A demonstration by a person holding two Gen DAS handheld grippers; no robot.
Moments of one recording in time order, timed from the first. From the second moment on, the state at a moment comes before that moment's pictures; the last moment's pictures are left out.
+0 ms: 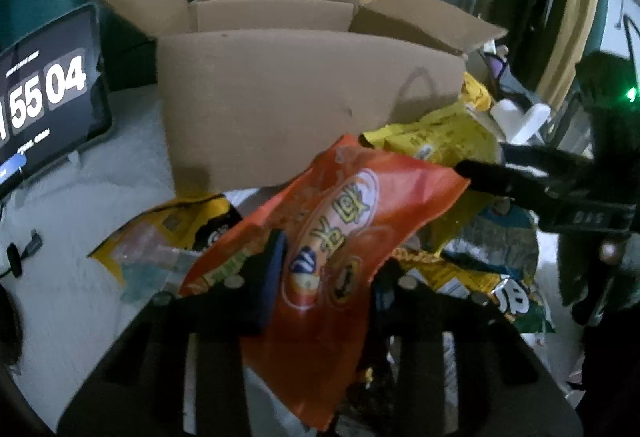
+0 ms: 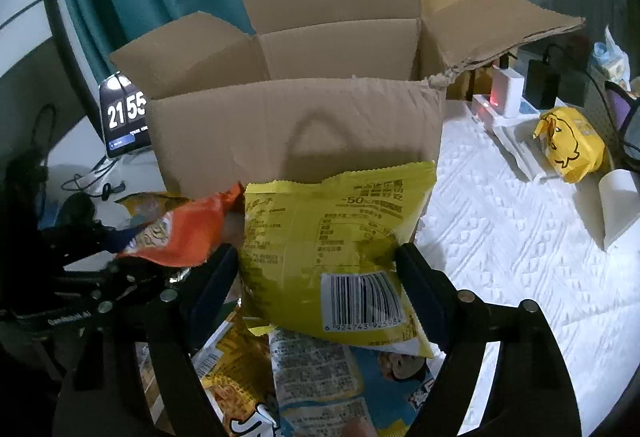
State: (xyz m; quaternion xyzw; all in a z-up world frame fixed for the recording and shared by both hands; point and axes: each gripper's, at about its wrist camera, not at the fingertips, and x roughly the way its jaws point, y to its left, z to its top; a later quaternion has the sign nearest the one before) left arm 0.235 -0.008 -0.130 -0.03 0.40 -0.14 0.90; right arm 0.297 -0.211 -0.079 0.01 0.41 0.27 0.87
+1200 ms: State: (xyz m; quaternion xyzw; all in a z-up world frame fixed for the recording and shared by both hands) left arm 0.242 0.023 -0.008 -0.03 0.24 -0.11 0.96; right arm 0.305 -0.217 0.031 -0.02 0.27 0.27 0.93
